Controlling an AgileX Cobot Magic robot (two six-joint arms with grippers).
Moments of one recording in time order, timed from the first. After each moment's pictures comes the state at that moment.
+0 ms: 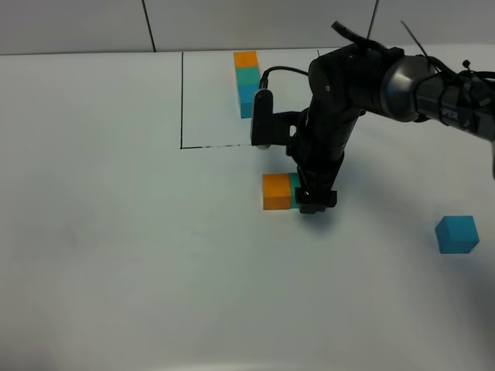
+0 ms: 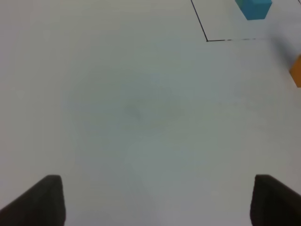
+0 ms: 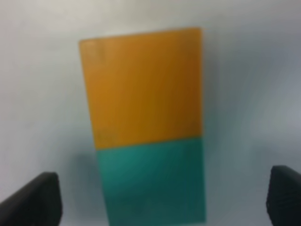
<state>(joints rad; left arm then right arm) -0.06 0.00 -0.51 -0.06 1.05 -0.01 0.53 2.14 -1.57 0.00 0.88 -1.05</state>
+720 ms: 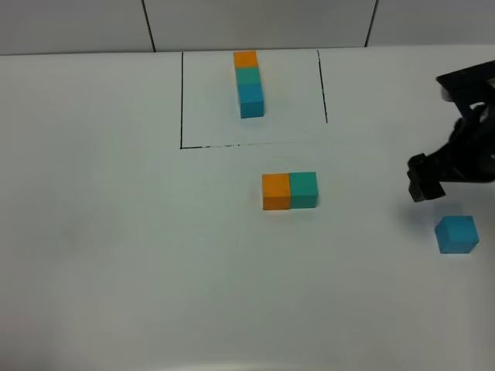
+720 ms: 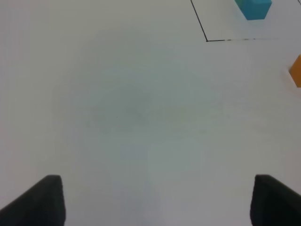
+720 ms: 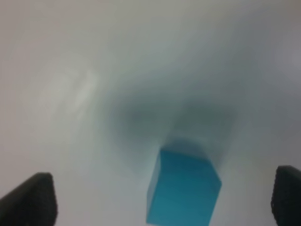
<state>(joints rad) -0.06 0.00 -0.51 -0.06 1.05 -0.01 0.14 1.66 -1.03 0.01 0.76 -0.23</state>
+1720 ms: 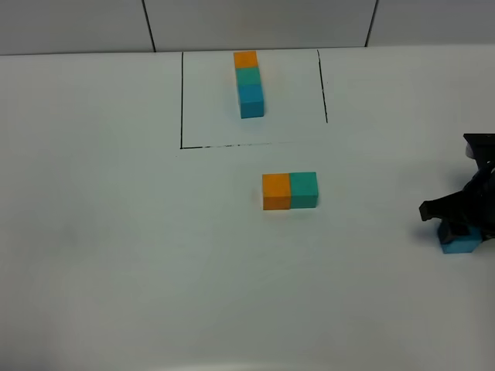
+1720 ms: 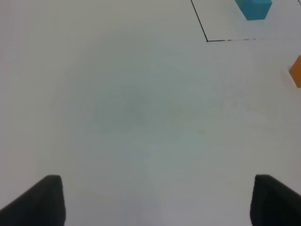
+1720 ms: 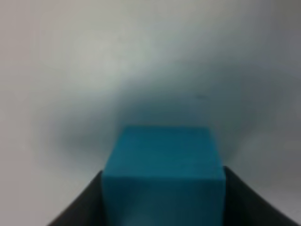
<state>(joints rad) -0.06 0.00 -0.51 -0.06 1.05 -0.01 0.02 1.81 -0.89 0.11 0.61 -0.22</state>
